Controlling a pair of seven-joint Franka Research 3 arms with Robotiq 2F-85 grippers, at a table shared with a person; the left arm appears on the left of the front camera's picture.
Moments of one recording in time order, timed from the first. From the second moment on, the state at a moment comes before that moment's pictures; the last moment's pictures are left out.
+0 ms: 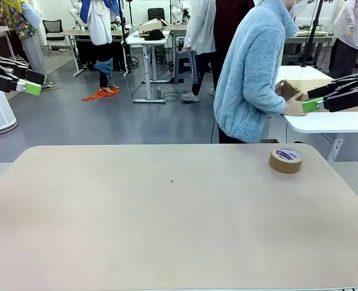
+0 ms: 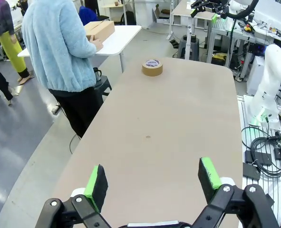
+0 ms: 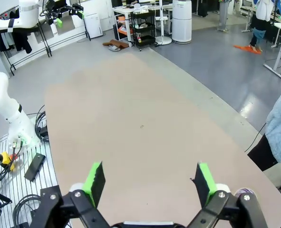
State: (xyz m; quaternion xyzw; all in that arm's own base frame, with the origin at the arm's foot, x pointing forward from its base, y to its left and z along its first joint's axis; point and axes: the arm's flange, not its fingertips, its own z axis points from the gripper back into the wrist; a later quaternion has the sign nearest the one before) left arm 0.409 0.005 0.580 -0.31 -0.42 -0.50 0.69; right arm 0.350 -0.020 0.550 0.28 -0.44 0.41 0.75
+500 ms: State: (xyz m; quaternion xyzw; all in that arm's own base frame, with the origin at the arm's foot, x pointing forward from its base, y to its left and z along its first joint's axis) left arm 0.409 0.005 0.580 -0.31 -0.42 -0.50 0.69; right arm 0.350 -0.020 0.550 0.28 -0.44 0.41 0.75
